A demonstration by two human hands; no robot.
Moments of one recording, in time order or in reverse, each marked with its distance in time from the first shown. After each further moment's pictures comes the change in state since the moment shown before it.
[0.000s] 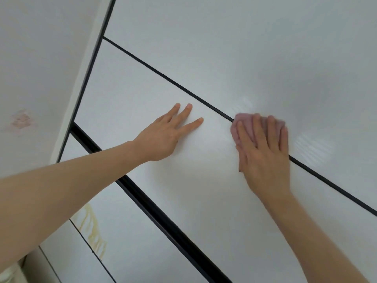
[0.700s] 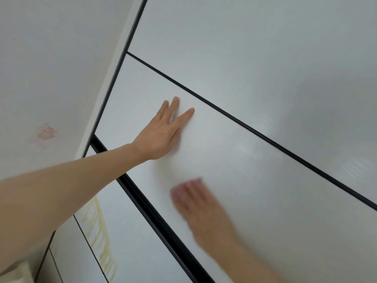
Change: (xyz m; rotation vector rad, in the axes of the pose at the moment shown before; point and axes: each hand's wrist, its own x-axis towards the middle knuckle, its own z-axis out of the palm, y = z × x) left_hand -0.004 -0.071 0.020 -0.041 0.202 -0.187; right_hand -0.043 -0.157 0.041 0.165 -0.268 -0.618
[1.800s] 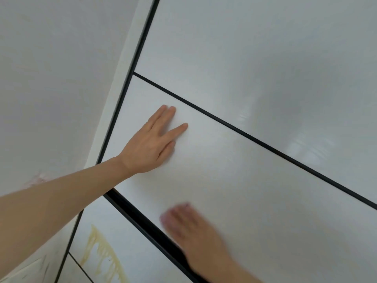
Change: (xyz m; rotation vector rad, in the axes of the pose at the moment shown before) left_hand 0.034 -0.175 0.003 -0.103 0.160 0.273; right_hand 0.156 -0.051 0.040 0.016 0.049 0.077
